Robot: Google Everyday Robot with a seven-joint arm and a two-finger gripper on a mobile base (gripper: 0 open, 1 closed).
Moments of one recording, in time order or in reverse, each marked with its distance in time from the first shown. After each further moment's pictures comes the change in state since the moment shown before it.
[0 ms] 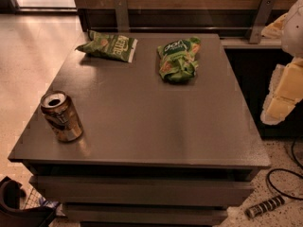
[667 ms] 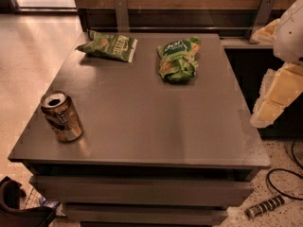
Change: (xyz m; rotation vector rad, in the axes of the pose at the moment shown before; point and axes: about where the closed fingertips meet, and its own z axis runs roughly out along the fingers) arm -0.013 0.006 0.011 -0.015 -0.072 -0.012
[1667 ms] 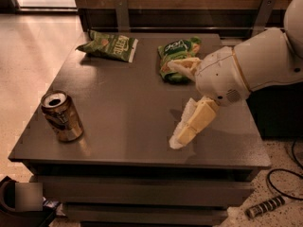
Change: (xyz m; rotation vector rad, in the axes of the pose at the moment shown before) arm -0.132 0.058 0.081 -0.216 -0.648 -0.129
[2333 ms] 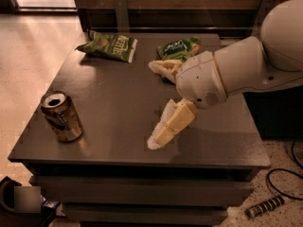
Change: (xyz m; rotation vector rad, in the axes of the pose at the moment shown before) arm -0.029 0.004 0.033 -0.032 -0.133 0.000
